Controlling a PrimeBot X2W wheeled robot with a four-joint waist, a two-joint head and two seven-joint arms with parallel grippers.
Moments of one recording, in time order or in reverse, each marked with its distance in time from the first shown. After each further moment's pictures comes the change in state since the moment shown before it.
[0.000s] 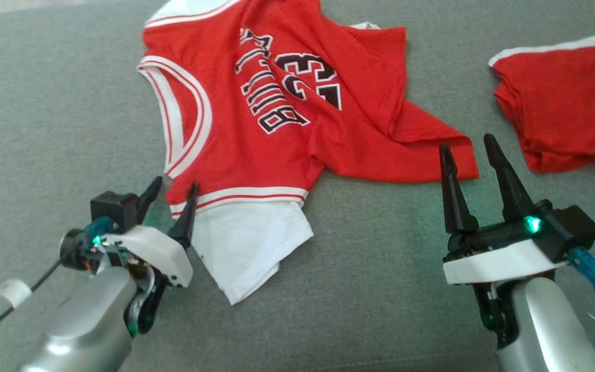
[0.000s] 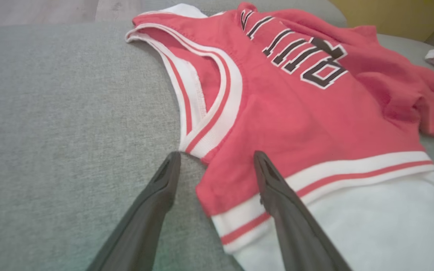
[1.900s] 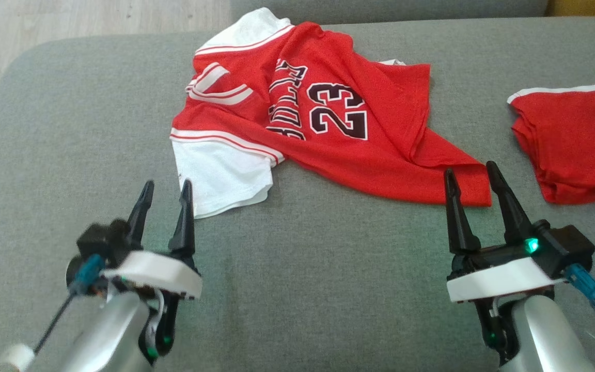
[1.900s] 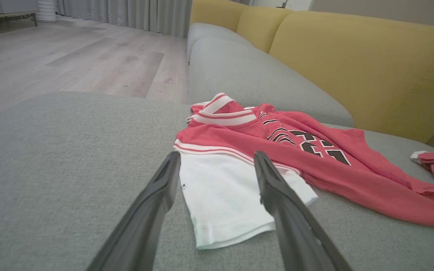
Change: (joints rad) left arm 0.142 -0.104 0.253 -0.082 0.135 0.024 -0.118; right arm 0.043 0.000 -0.019 0.068 0.009 0.000 -0.026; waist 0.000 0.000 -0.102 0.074
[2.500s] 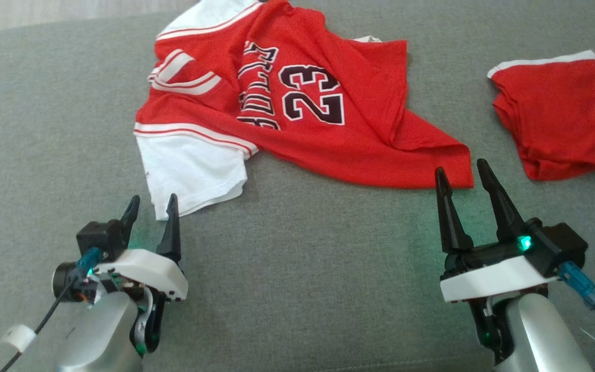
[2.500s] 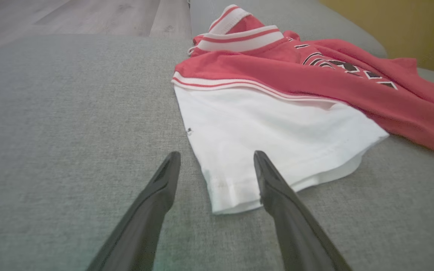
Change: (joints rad) left arm 0.001 -0.016 0.043 0.133 0.054 0.005 0.062; right arm -0.005 0.000 0.025 -0.007 0.000 0.000 0.004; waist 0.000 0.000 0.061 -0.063
